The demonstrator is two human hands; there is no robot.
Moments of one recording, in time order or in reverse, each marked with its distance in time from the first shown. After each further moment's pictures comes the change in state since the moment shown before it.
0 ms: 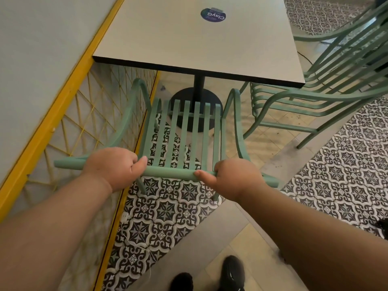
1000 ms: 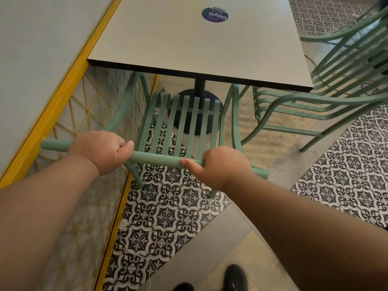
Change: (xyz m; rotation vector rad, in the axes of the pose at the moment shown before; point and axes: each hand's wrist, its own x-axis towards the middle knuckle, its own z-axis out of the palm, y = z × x) left_hand 0.065 -0.040 -0.008 0.093 0.025 -0.012; right_hand 0.063 -0.017 -0.013 -0.006 0.111 -0.041
